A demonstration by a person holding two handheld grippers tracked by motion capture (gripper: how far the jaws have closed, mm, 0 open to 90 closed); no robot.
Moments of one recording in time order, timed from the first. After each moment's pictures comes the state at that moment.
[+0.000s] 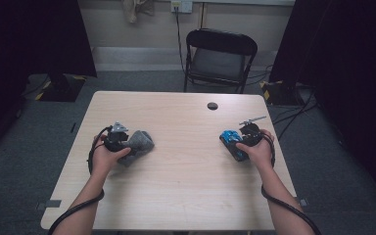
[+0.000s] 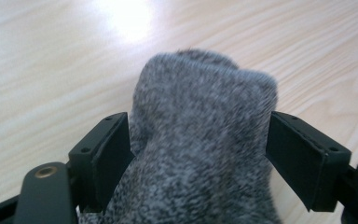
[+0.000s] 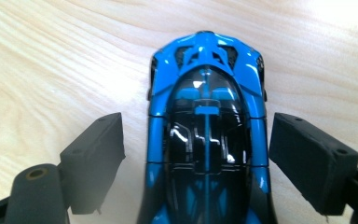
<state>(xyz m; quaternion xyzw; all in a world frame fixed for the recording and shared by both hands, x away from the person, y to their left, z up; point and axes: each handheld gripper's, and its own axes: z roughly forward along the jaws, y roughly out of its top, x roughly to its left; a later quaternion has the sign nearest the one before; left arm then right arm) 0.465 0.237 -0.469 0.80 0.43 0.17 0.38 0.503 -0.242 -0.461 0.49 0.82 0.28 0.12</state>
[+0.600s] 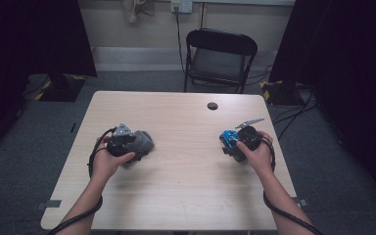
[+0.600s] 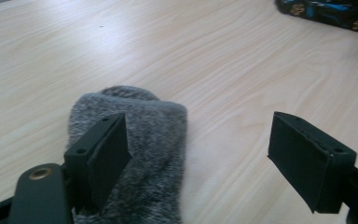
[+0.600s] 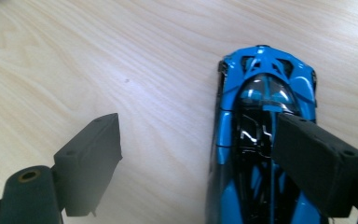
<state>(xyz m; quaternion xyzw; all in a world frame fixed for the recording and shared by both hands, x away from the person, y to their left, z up) 0.434 0.213 -0.441 0.81 0.38 0.15 0.42 0.473 -0.223 -0.438 0.44 0.84 0.31 0.11</state>
